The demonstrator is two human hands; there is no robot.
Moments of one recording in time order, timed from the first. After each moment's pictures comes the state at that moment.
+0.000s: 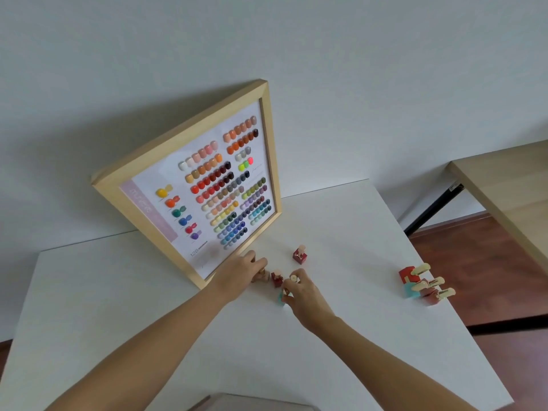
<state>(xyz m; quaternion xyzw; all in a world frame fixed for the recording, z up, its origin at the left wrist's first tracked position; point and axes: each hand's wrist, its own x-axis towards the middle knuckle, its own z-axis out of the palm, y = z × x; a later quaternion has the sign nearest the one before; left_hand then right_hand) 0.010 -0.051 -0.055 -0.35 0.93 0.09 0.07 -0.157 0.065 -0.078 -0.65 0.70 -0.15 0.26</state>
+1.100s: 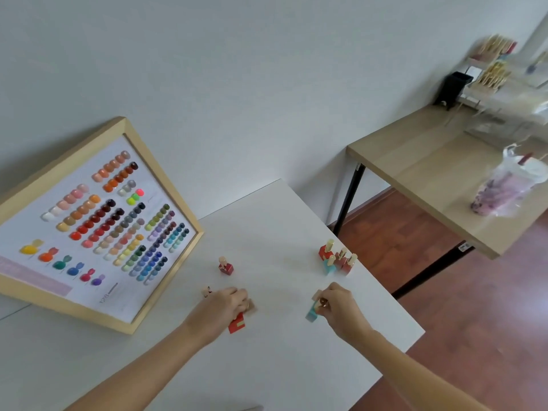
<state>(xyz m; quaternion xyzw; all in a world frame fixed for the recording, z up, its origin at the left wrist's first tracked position) -0.084 0.040 -0.017 -0.25 0.94 0.20 0.08 -0.311 0.216 -0.052 -0.45 0.83 -0.20 0.25</state>
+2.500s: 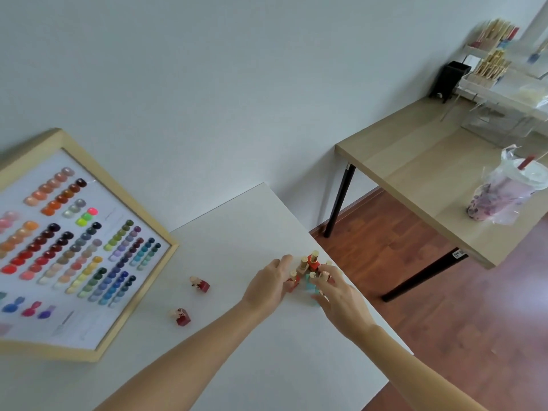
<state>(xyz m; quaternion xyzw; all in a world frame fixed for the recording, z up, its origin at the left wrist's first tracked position) -0.261 0.061 -0.034 -0.28 0.92 0.26 -0.02 -0.385 0.208 -0.043 -0.54 0.82 -0.17 0.10</state>
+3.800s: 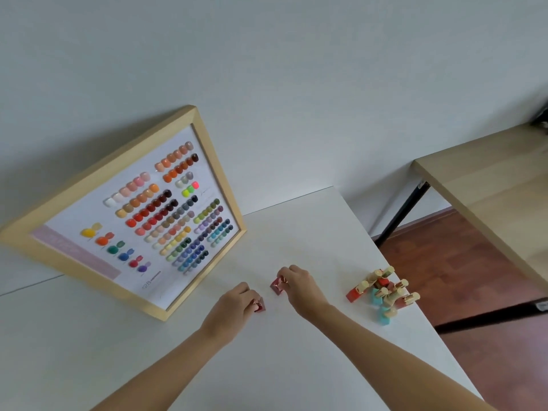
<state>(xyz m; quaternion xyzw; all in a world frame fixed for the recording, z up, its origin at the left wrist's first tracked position) -0.056 0.003 -0.051 -0.38 0.89 0.25 -0.05 -0.247 0.048 -0.063 -0.61 0.72 -0.19 0.25</state>
